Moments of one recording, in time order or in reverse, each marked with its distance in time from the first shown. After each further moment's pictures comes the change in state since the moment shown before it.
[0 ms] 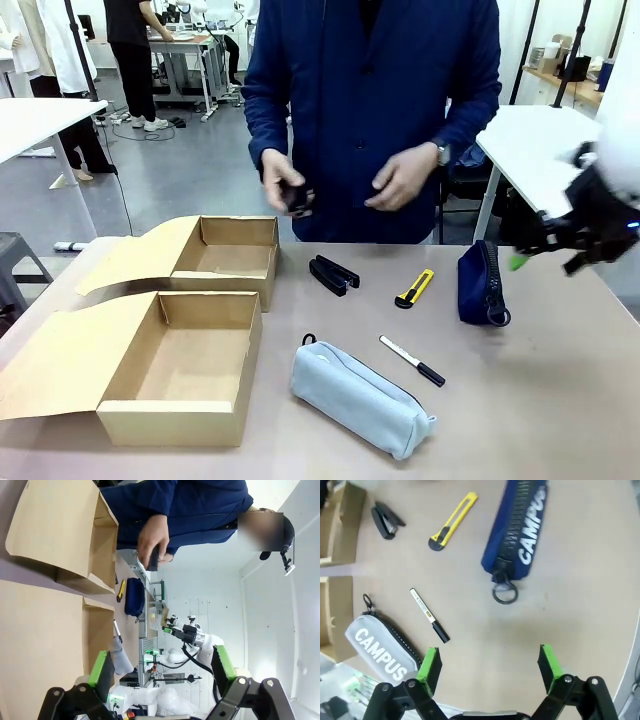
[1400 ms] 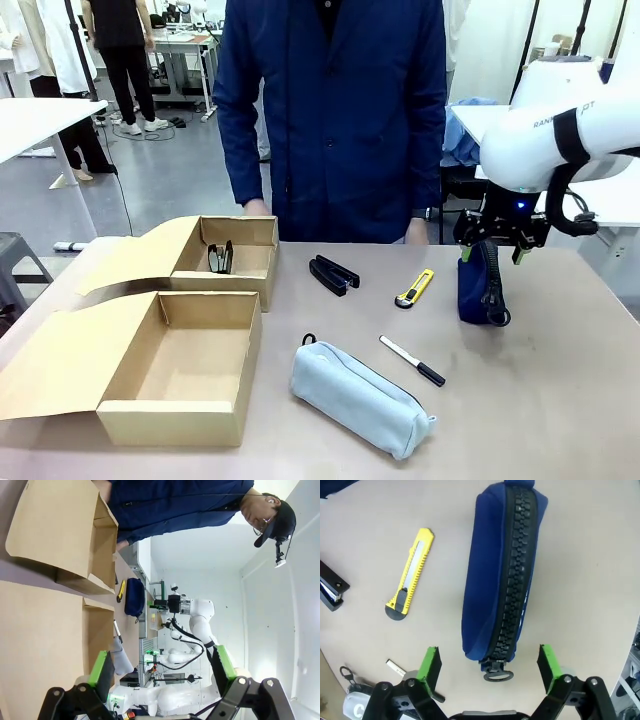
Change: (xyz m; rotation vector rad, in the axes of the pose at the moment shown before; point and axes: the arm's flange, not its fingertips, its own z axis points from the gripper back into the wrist) left arm 0.000 -0.001 0.001 -0.001 0.000 -0.002; right arm 0.138 0.004 -0.113 -0.199 0.223 -0.159
